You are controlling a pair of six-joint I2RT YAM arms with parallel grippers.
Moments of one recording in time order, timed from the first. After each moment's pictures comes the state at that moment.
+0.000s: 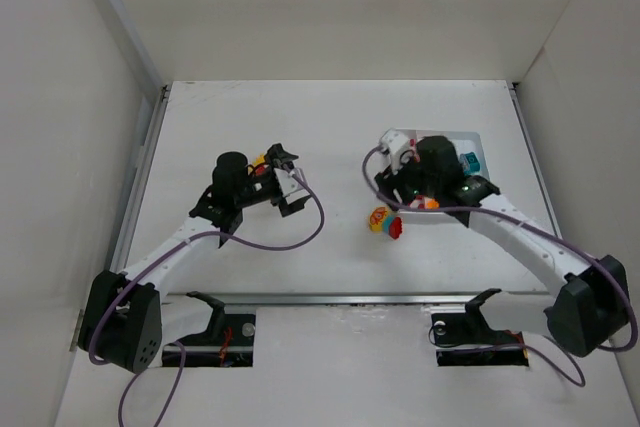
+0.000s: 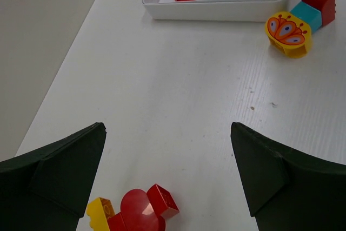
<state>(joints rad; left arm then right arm) -0.39 1.15 0.61 0.24 0.65 0.64 0.46 1.21 0.93 -0.33 -0.20 -0.23</state>
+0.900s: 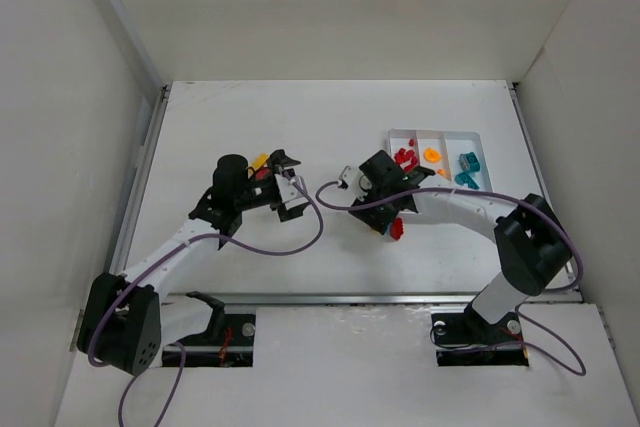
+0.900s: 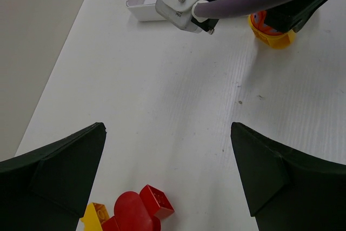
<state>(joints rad) -0.39 1.14 0.60 0.20 0.71 0.71 0.70 1.61 1.06 -0.59 -0.01 -0.35</state>
